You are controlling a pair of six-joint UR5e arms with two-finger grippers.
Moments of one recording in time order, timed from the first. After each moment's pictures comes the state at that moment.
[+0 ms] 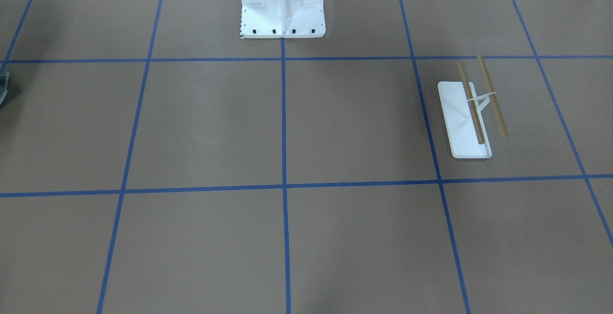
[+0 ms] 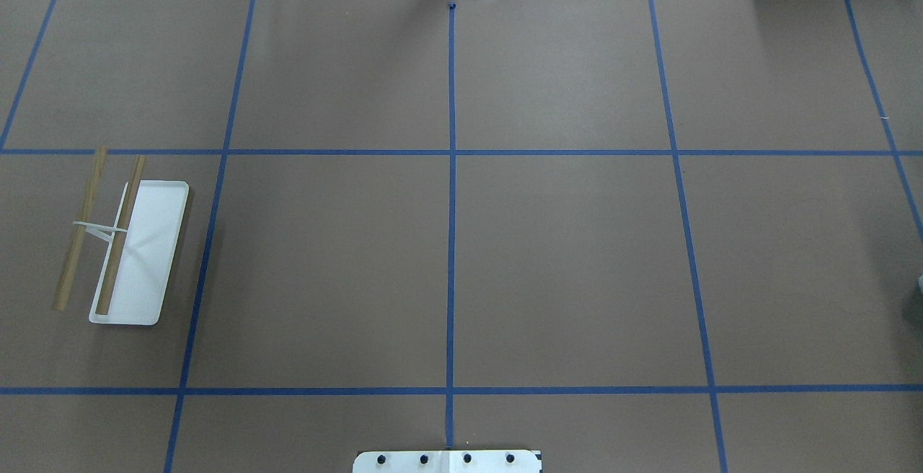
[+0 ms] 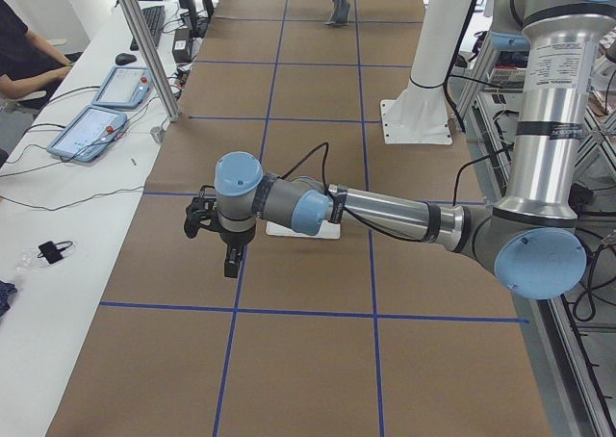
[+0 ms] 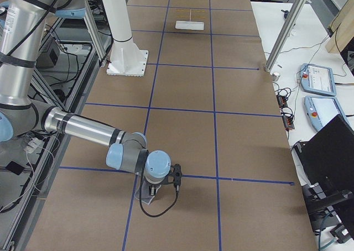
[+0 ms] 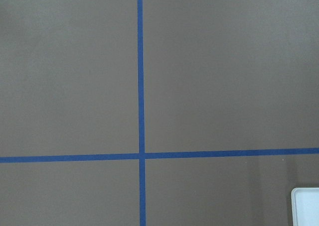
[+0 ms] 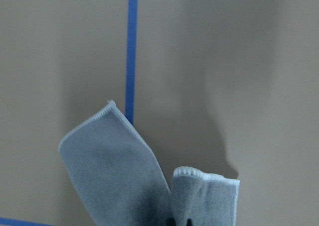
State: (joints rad) left arm -1.53 -1.66 -1.68 -1.70 -2.33 -0.25; right arm 1.62 -1.81 1.76 -1.66 2.44 -0.20
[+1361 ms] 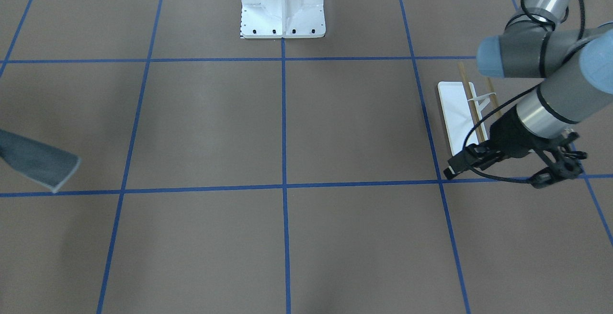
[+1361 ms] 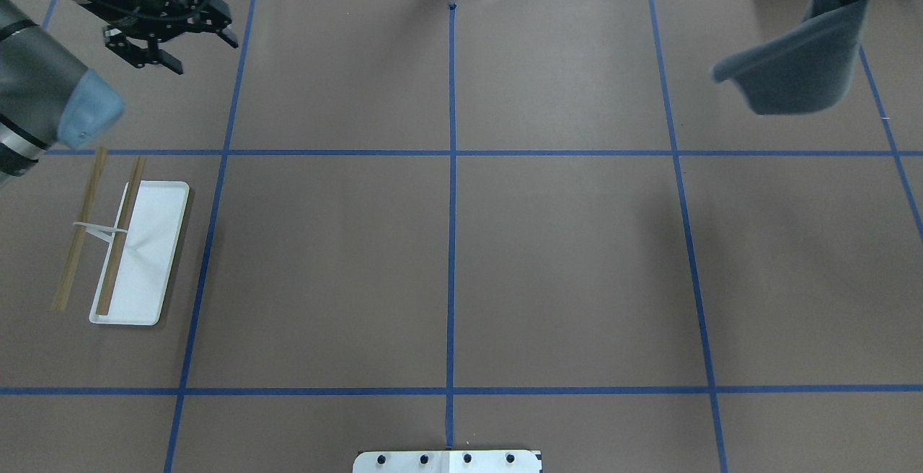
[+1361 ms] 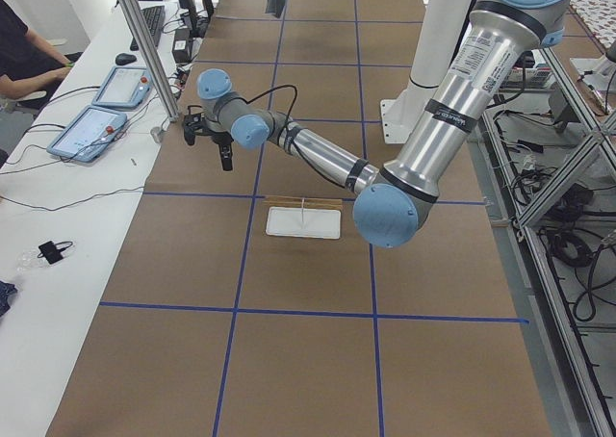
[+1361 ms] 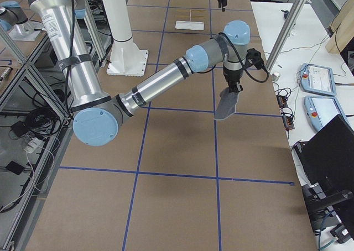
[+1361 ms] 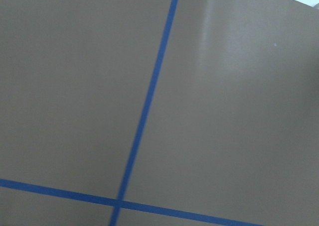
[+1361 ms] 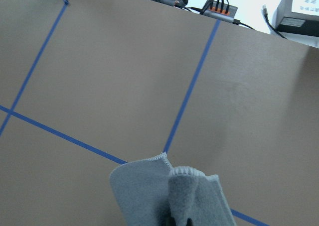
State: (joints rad) left arm -1.07 -2.12 -1.53 -1.92 -2.32 -1.27; right arm 1.33 -1.17 1.90 -1.66 2.41 0.24
